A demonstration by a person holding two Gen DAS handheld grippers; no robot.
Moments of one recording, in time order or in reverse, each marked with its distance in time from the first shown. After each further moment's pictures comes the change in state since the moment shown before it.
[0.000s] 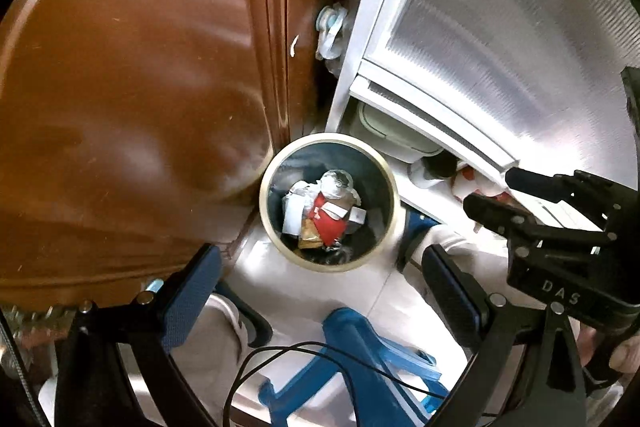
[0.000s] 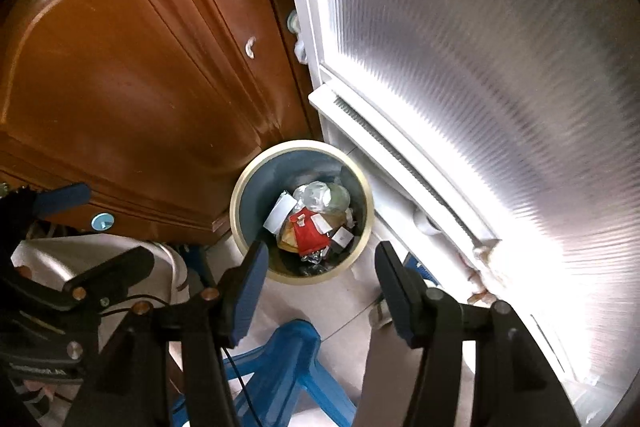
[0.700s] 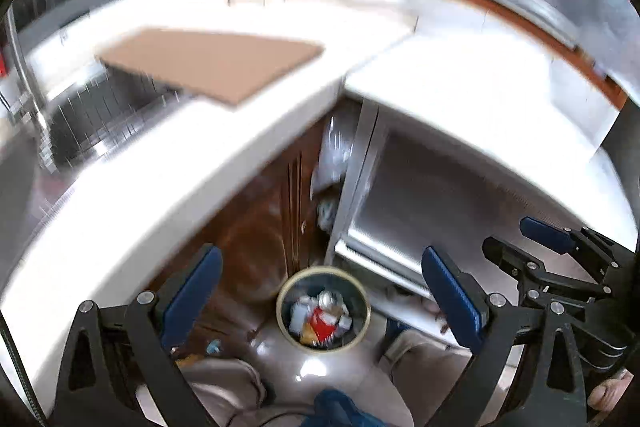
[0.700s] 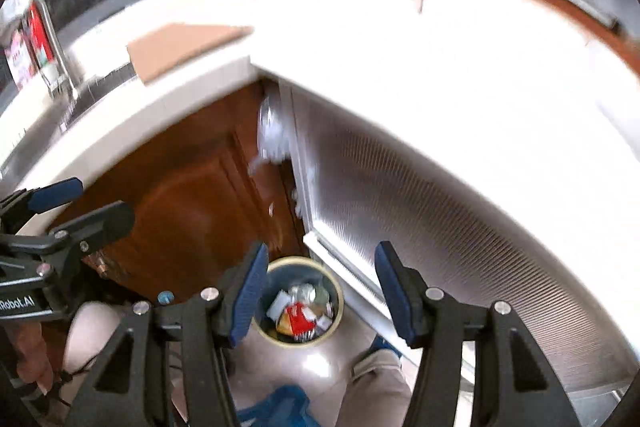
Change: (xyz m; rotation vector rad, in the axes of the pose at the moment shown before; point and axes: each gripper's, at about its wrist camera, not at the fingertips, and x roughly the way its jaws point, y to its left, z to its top) left arm -0.250 -0.035 0.027 -0.028 -0.469 0.061; right arm -0.242 0.007 0.011 0.010 -0.438 -0.059
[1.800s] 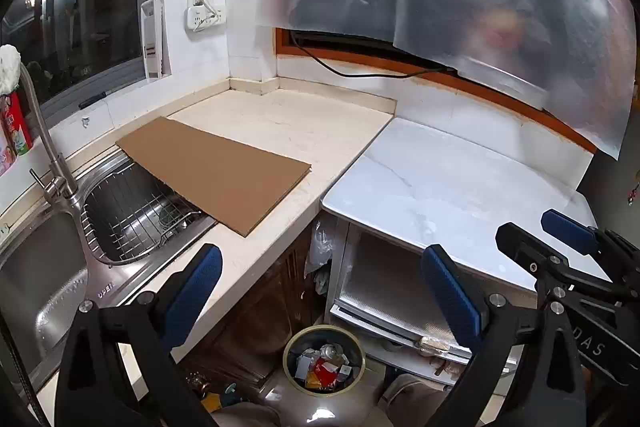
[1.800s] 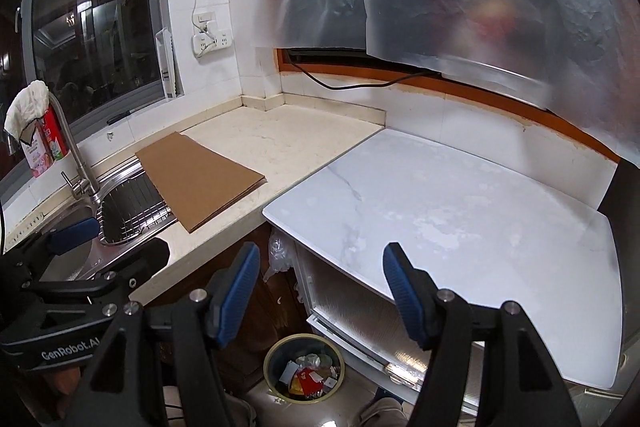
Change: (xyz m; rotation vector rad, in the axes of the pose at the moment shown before) left arm -0.103 -0.037 0.060 0.037 -0.193 0.021; right arm -0.124 0.001 0.056 0.077 -0.244 -0.049
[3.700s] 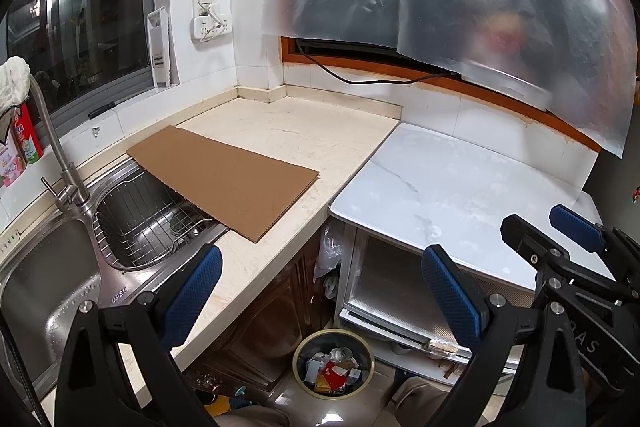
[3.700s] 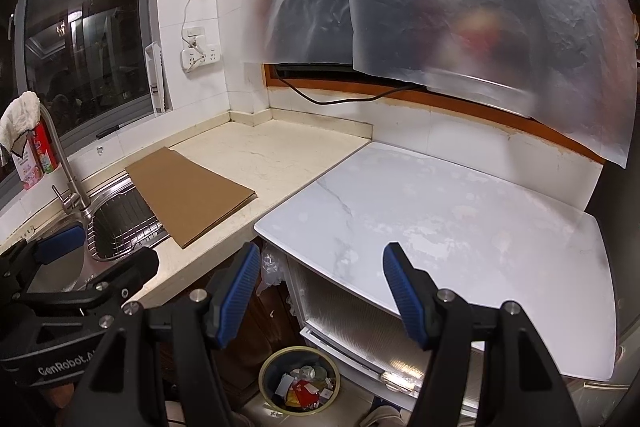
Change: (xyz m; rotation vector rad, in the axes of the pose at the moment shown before) left arm -0.011 -0.007 0.002 -0.001 -0.018 0.045; right arm -0.008 0.000 0.004 0.018 -0.050 -0.045
